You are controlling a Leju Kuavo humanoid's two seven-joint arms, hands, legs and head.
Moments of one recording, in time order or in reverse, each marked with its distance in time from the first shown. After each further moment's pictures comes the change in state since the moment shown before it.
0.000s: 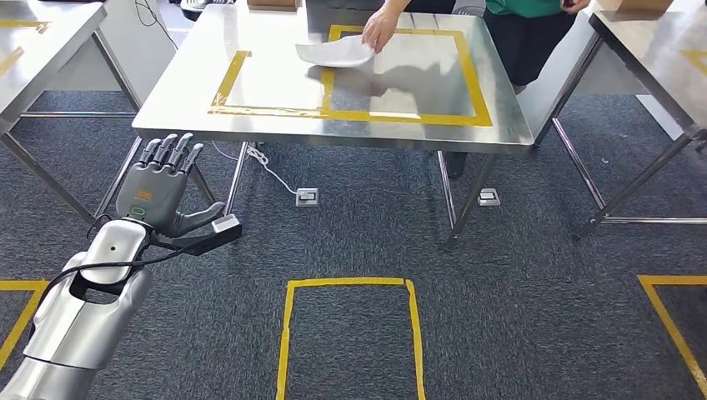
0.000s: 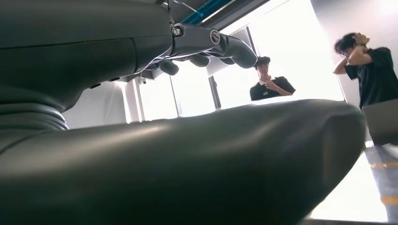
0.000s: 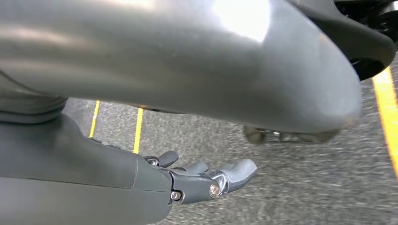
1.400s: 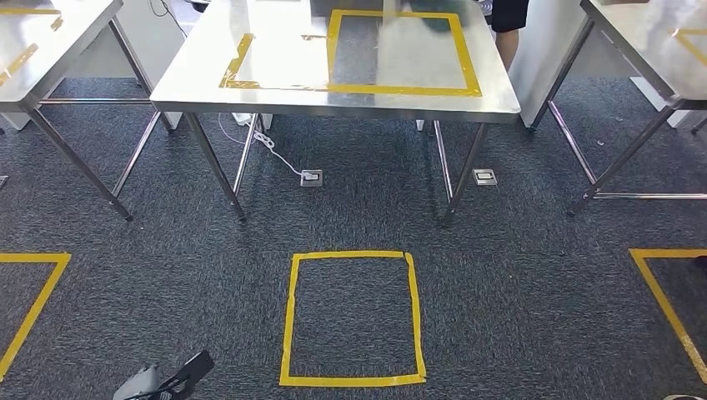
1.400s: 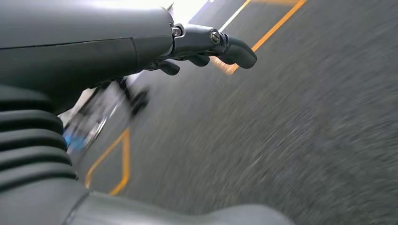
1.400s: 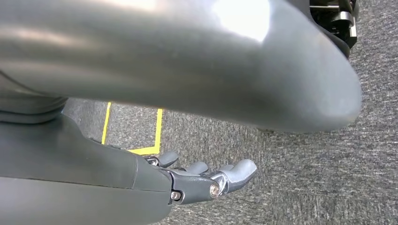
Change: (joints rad) left arm 0.256 -0.201 0.512 0.965 0.256 0.156 0.256; right arm 0.009 -0.004 0.001 -0.001 0.029 -0.002 0.004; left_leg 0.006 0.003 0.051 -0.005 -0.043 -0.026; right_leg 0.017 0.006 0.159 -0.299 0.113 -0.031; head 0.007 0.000
